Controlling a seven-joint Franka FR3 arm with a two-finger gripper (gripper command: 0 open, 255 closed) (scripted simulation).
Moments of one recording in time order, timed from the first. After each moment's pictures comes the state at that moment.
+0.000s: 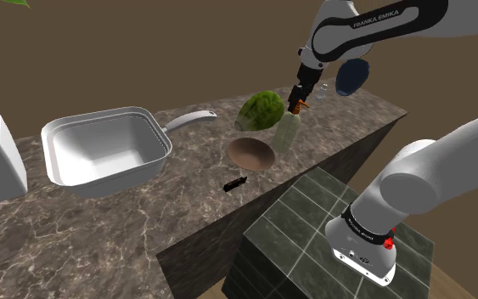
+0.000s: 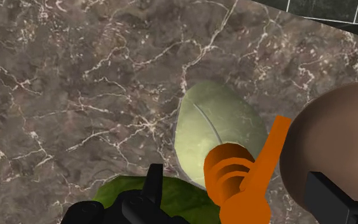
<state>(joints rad) -0.09 -0.39 -0.24 -2.51 -0.13 2.14 -0.33</state>
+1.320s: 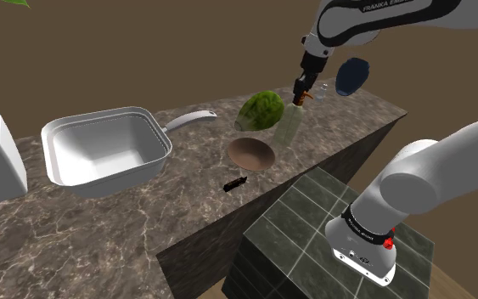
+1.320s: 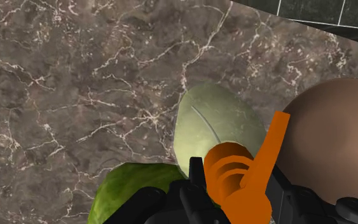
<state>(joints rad) -0.09 -0.42 -0.23 -2.44 -0.12 2.04 -0.33</state>
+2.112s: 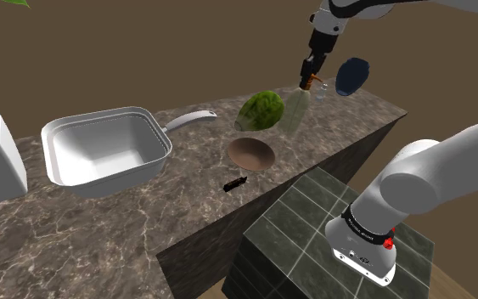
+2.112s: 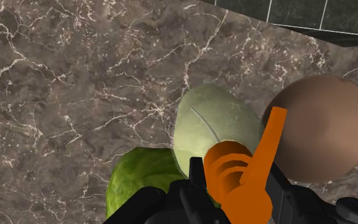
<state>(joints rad) -0.09 -0.46 -0.22 -2.31 -0.12 1.87 -0.33</state>
